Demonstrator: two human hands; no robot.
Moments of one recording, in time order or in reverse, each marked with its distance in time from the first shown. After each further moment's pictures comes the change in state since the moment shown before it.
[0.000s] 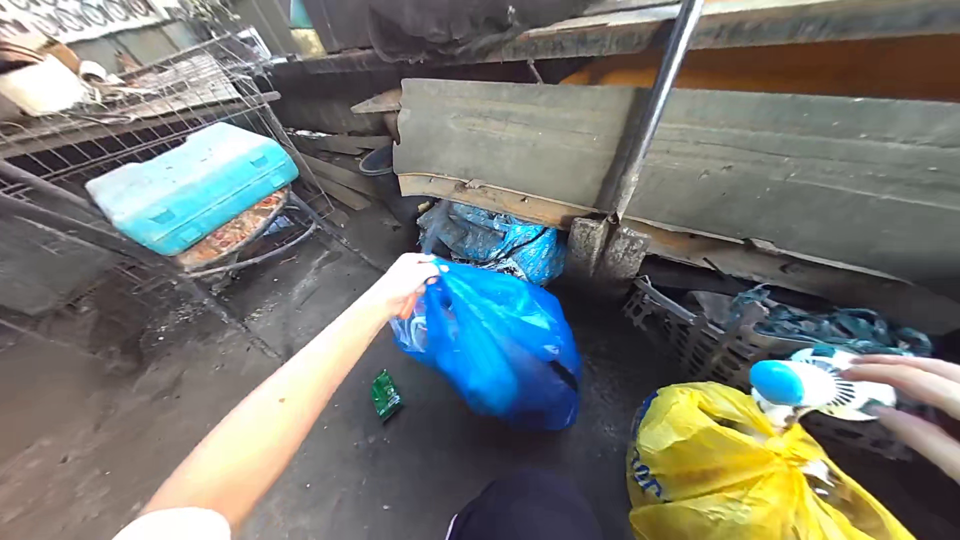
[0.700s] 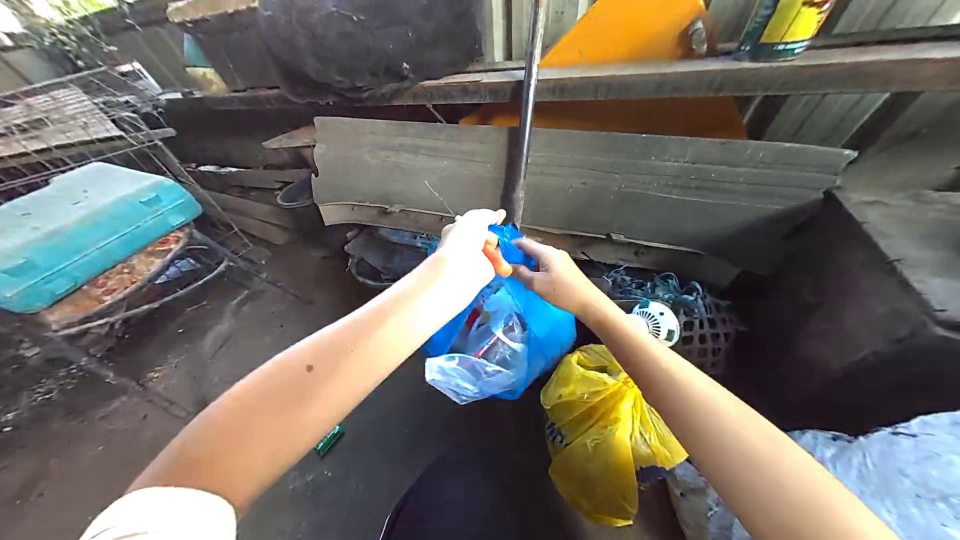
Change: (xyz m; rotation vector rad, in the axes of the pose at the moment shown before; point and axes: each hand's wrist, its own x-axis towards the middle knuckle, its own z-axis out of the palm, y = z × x) left_hand -0.102 0.190 0.197 -0.758 0.022 -0.252; right_hand 0.146 -0.074 0.054 0.514 0.164 0.001
